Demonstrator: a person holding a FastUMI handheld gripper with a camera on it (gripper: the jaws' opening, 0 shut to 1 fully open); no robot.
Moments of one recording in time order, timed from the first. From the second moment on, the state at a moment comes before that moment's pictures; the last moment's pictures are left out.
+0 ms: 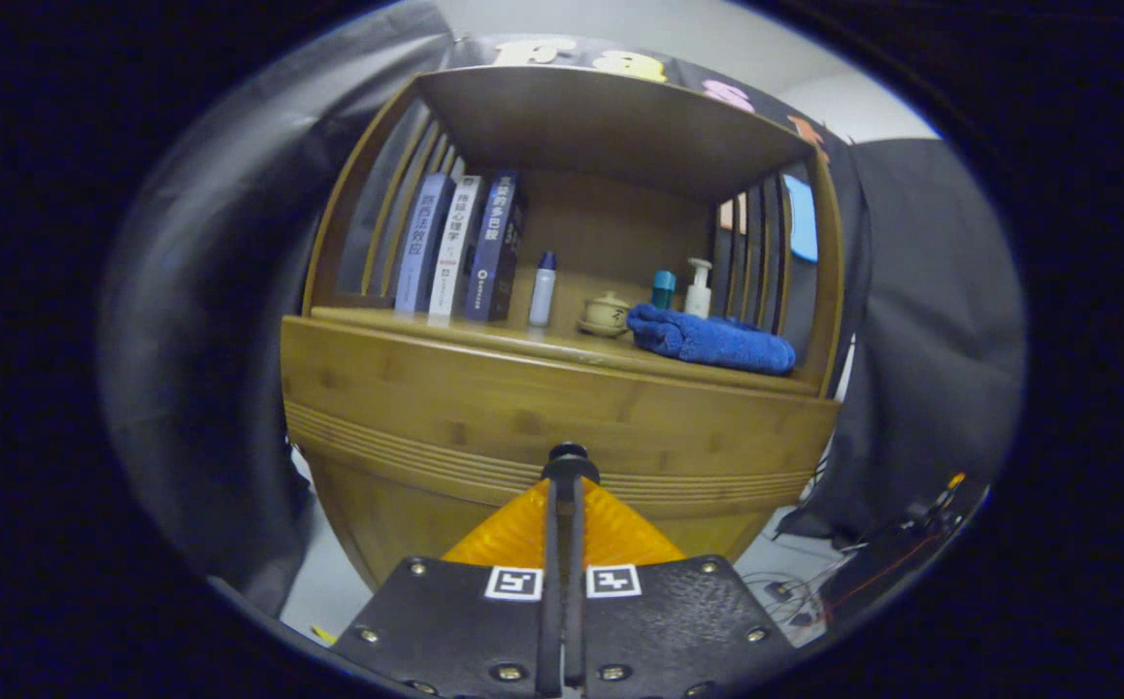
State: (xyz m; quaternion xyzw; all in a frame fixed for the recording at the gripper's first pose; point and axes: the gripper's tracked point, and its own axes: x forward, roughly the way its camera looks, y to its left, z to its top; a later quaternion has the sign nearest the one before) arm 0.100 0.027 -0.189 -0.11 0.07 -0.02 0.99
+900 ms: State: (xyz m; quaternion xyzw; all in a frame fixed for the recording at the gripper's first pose) arm 0.184 0.017 -0.216 -0.01 0.11 -0.03 0.99
